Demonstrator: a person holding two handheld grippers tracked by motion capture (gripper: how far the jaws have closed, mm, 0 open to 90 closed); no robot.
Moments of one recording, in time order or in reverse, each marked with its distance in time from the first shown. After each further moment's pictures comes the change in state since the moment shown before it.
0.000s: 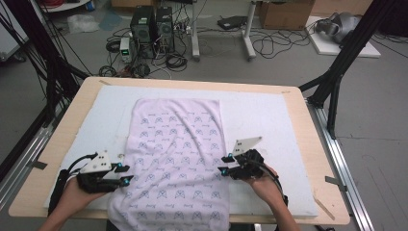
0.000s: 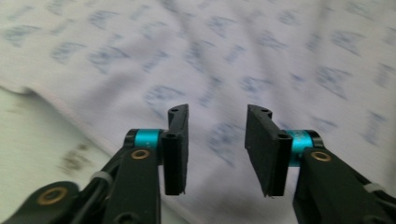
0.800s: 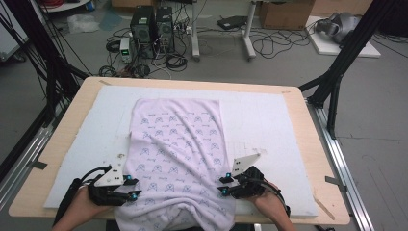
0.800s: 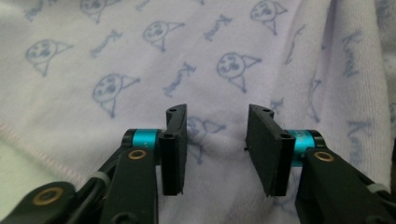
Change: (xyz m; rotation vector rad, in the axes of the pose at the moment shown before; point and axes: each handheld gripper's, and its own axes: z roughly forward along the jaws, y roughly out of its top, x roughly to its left) left arm -0.044 -0.013 0.012 0.066 -0.129 0.088; right arm 0.043 -0.031 0.004 0.065 0.139 -0.055
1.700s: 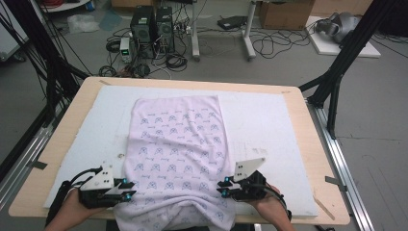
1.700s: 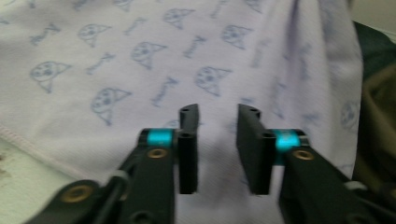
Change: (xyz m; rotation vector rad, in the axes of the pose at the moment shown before) left arm 0.004 0.007 -0.015 -0.036 0.001 -0.007; right arm 0.010 0.009 -0.014 -0.075 -0.001 -0.028
